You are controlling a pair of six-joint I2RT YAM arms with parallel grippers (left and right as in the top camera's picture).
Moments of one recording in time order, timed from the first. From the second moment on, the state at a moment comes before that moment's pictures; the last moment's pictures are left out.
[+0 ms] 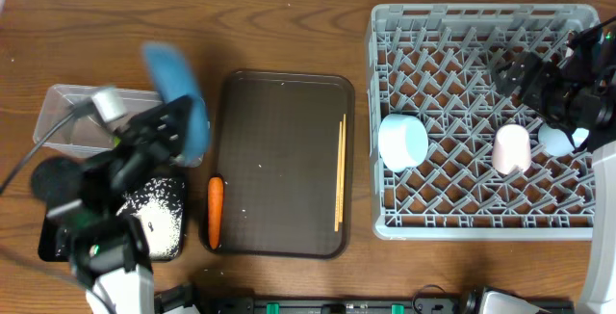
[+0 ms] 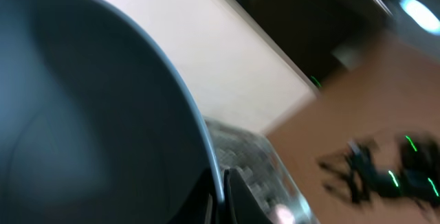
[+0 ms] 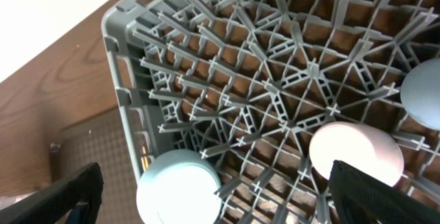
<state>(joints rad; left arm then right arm) 0.34 0.83 0.64 0.25 1.03 -0.76 -0.25 1.39 1.45 -1.01 -0.30 0.32</state>
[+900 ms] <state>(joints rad) -0.48 1.73 1.01 1.17 0.58 -1.04 -0.31 1.39 1.45 -1.07 -0.30 0.33</state>
